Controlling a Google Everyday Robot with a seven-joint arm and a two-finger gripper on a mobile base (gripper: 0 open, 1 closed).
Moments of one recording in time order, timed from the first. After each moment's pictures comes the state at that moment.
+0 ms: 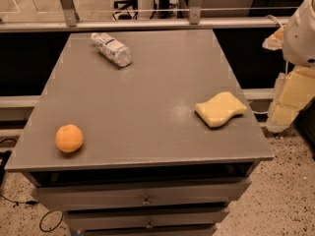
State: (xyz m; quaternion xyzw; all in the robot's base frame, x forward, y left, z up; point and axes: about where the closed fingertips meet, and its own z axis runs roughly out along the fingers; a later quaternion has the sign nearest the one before) arm 0.438 -0.217 0.976 -0.60 0.78 -0.03 0.16
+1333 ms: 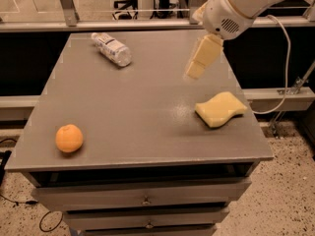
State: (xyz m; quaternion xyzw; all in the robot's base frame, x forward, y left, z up) arm 0.578 -0.095 0.976 -0.62 0.72 0.05 0.31
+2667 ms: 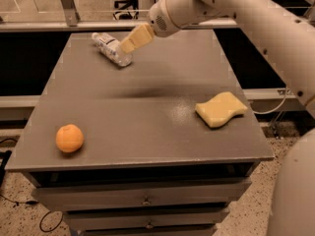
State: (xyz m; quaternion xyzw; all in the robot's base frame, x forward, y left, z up) arm 0.701 0.041 0.947 -0.47 0.75 0.23 0.40
